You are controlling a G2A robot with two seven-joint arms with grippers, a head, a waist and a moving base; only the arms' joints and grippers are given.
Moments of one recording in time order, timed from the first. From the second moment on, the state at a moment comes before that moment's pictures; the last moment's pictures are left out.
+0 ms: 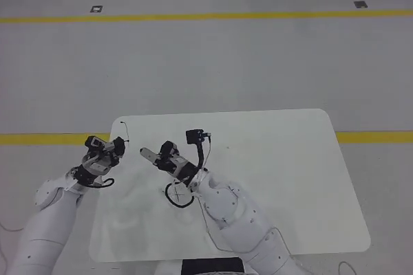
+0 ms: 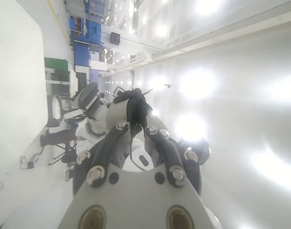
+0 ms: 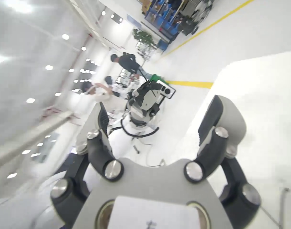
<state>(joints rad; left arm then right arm) 1.45 -1.01 -1.54 -1.23 -1.12 -0.12 -1.30 -1.37 -1.65 0.93 -1.49 -0.44 -0.27 0.28</state>
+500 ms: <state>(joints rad) 1.42 -1.02 -1.50 -1.17 -1.18 -0.02 -1.37 -1.31 -1.66 0.91 -1.36 0.00 -0.34 0.42</state>
